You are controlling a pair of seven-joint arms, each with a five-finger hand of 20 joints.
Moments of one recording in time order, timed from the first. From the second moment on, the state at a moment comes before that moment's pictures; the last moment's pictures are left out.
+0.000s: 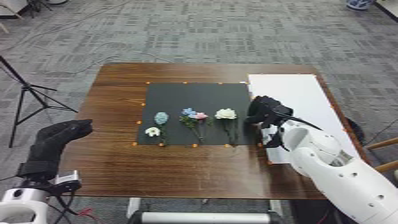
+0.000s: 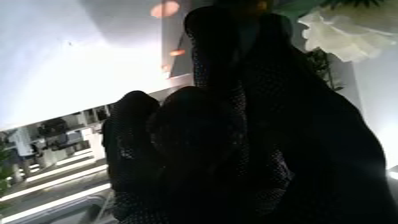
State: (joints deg) left arm 136.2 -53.3 -106.7 -120.3 60.4 14.6 12.1; right arm -76.0 -46.2 54.7 -96.7 -116.6 -0.4 13.9
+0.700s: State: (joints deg) left arm 136.1 -53.1 -106.8 -120.2 60.5 13.4 11.8; right arm -77.9 -48.1 61.8 -98.5 -109.7 -11.1 14.6
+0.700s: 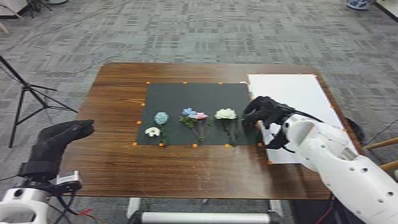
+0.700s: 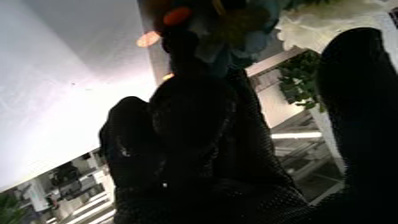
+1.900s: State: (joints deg) left arm 133.5 -56.1 -96.1 -121.9 66.6 17.5 16.0; right arm -115.9 -82.8 103.3 -117.0 -67.5 -12.5 -12.0
